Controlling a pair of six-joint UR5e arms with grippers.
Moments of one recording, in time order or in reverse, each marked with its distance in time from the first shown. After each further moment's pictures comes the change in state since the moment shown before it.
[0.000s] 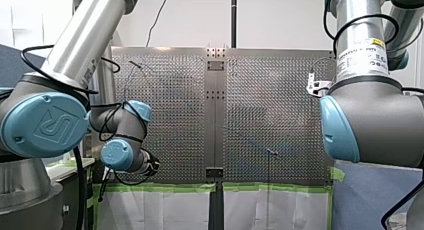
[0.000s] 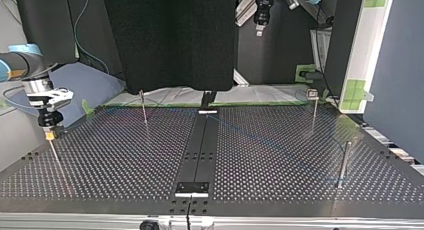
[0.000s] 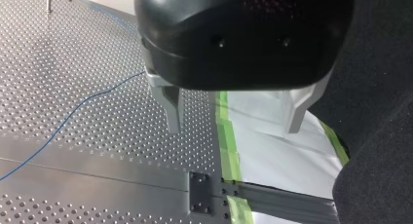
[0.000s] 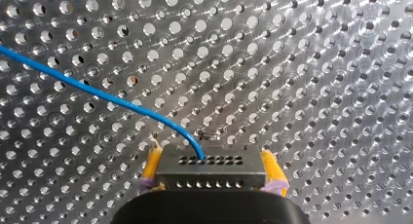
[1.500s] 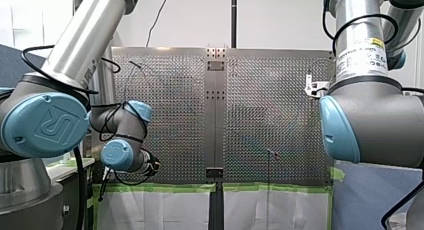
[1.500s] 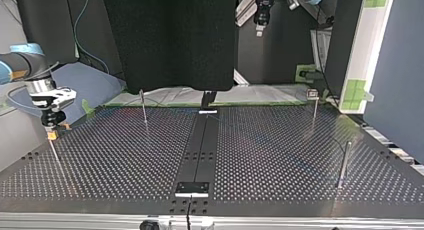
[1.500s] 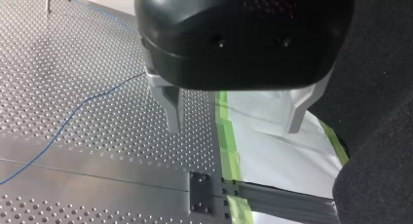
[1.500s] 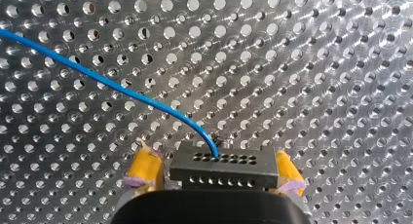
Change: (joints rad) left arm 0.000 0.000 0.000 0.001 0.000 0.005; right arm 0.012 -0.003 -0.001 0.061 0.028 -0.061
